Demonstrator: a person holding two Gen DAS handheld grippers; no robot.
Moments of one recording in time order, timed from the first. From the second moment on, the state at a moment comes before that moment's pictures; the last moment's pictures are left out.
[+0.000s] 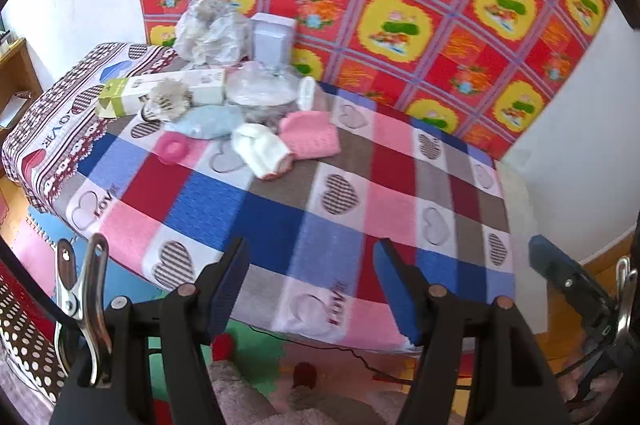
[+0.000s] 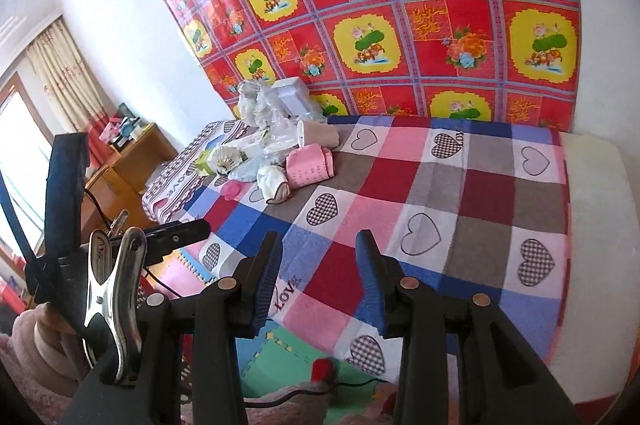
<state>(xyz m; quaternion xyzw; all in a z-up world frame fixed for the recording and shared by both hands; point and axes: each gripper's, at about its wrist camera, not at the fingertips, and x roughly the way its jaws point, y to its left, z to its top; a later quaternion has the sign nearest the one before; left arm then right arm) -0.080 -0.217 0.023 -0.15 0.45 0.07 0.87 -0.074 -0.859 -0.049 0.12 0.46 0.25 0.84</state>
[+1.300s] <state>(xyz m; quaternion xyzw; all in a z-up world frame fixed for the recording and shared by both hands) 0.022 -0.030 -0.092 -0.09 0.53 0.01 0.85 -0.036 -0.702 -0.097 0.14 0.51 0.08 0.84</state>
